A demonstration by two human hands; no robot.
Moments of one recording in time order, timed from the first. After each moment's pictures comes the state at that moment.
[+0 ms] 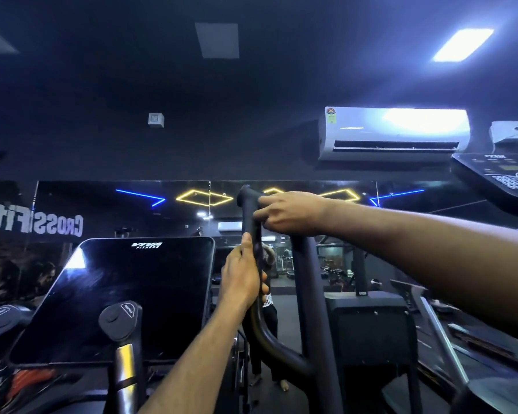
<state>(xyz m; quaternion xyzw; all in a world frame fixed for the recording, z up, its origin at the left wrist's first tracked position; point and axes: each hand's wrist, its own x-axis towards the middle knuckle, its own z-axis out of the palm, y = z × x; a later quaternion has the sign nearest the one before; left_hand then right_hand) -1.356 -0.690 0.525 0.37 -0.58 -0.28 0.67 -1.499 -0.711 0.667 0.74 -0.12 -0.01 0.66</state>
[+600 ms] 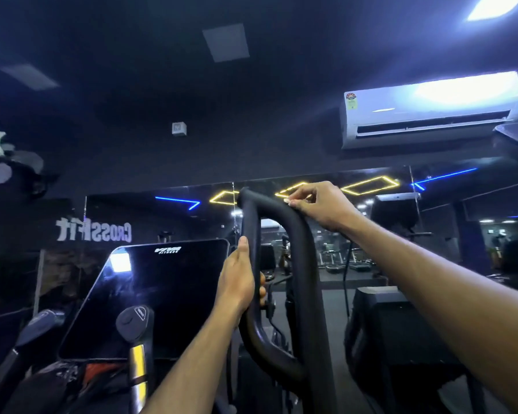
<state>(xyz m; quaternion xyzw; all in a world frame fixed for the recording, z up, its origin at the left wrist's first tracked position) -1.357 -0.690 0.526 0.41 -0.57 -0.27 0.66 -1.556 -0.737 0.644 0.78 -0.31 0.54 0.08</state>
